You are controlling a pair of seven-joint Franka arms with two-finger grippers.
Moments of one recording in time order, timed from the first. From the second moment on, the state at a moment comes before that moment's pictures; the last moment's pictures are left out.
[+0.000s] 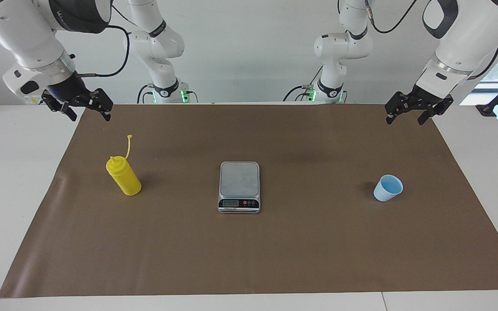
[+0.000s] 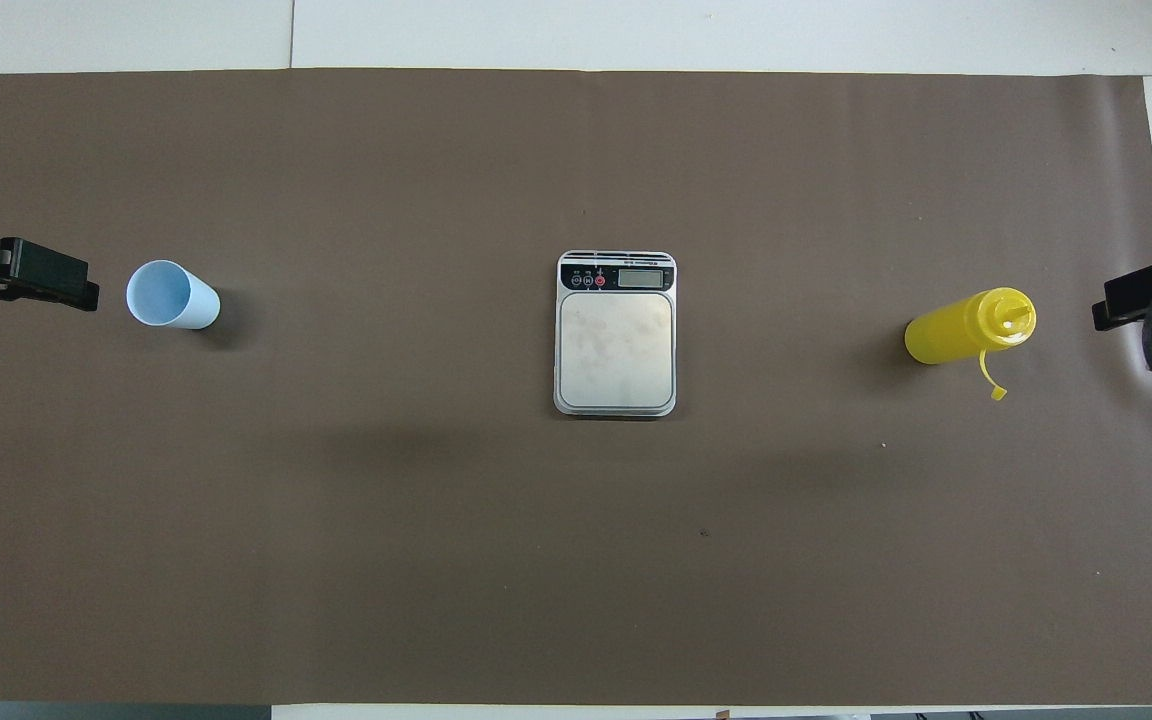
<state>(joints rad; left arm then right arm) -0.05 0.03 -0.02 -1.54 -0.02 1.54 0.03 -0.05 0.01 -0.04 -1.57 0.00 1.50 -0.07</state>
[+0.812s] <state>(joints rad) -0.05 0.03 -0.02 -1.55 -0.02 1.56 0.03 -0.05 0.01 -0.04 -1.57 0.00 1.51 -0.07</state>
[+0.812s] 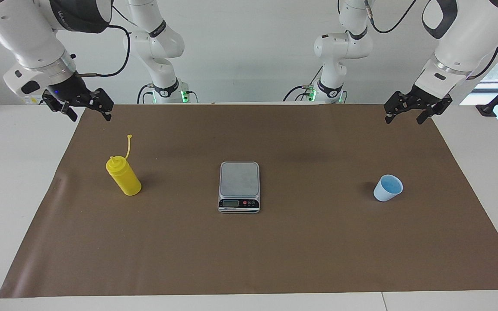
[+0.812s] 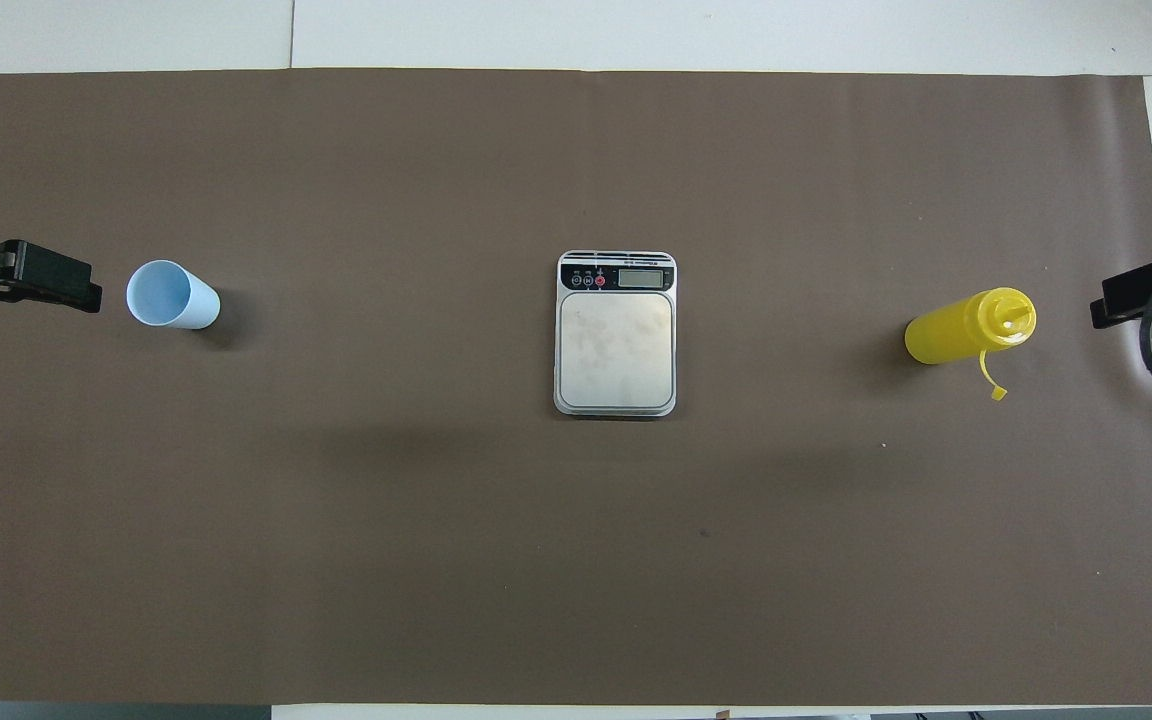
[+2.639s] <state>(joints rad) 0.09 0.28 0.00 -1.96 -0.16 2.31 0.15 -0.56 0.54 -0.06 -1.32 0.64 1.34 0.72</state>
